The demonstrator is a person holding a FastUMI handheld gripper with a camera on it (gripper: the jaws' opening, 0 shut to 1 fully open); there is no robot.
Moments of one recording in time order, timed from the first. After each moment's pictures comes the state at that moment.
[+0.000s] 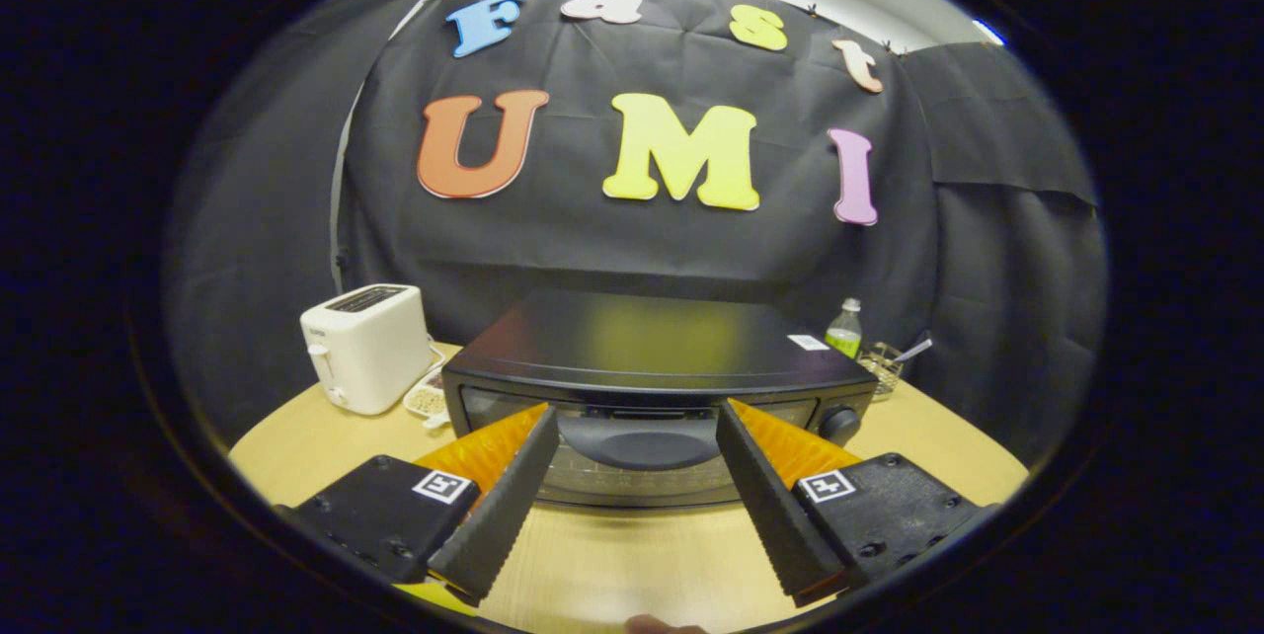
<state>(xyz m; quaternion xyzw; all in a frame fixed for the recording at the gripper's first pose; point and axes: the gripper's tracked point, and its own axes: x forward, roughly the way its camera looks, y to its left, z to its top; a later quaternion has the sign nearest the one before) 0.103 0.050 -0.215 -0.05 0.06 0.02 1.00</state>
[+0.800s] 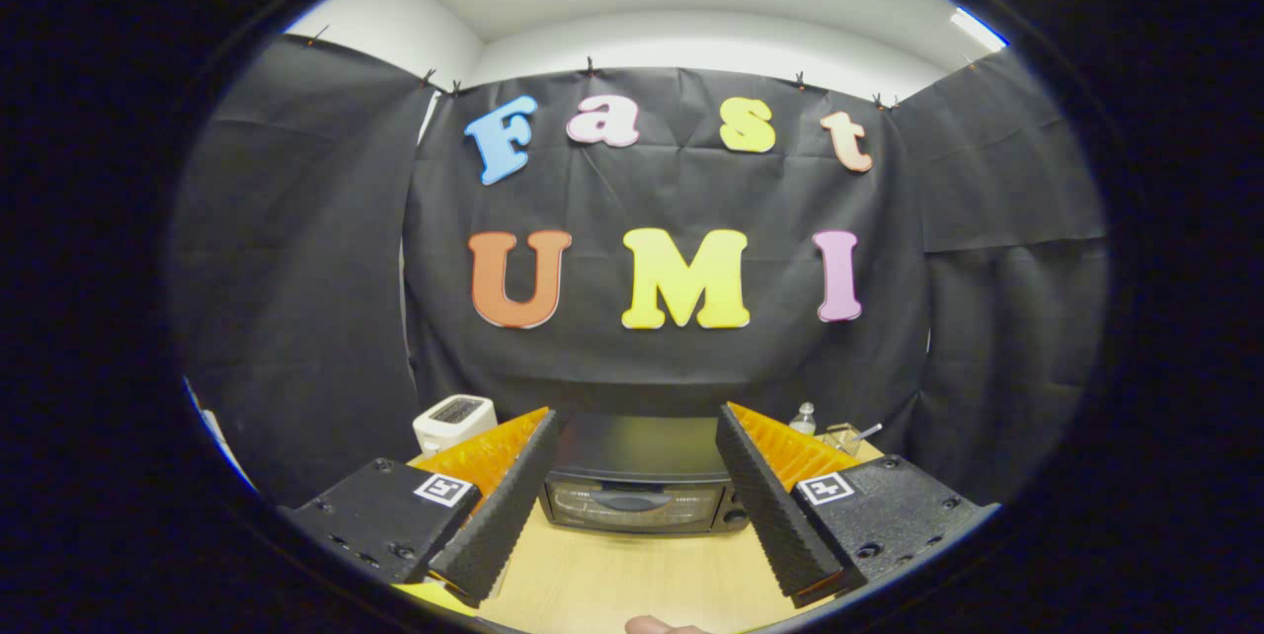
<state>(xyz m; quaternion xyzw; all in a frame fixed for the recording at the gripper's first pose) -0.080 -0.001 0.008 -0.02 -0.02 0.09 1.00</state>
